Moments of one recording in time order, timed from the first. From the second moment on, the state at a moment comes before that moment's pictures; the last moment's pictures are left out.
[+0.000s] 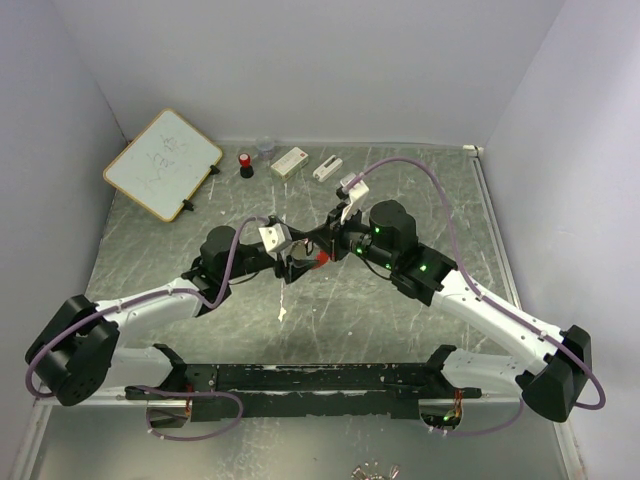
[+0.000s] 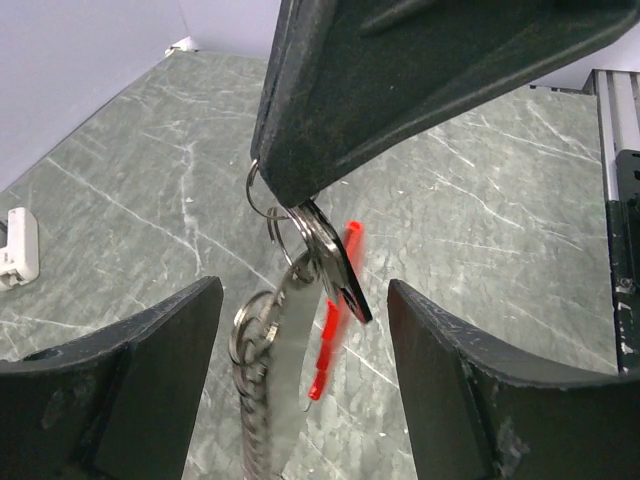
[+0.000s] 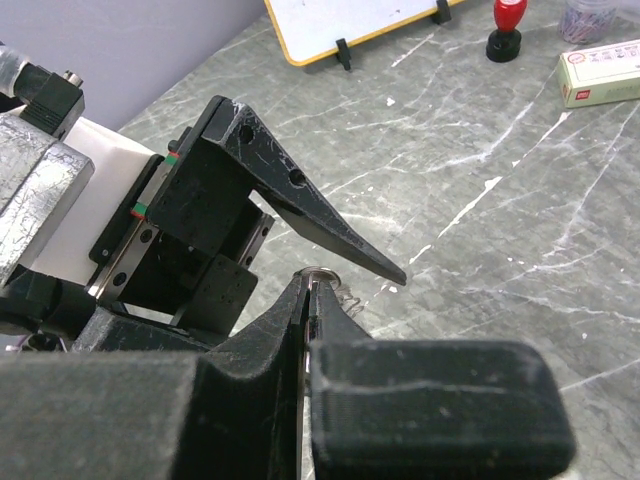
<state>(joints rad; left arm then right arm) -0.70 1.25 0.55 0.70 0.52 0.11 0.82 1.10 0.95 -0.07 -0.12 0.22</state>
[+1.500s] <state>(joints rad) -0.72 1.33 0.53 0.77 0.47 0.19 0.83 1.08 0.95 -0.07 -0.10 0.21</state>
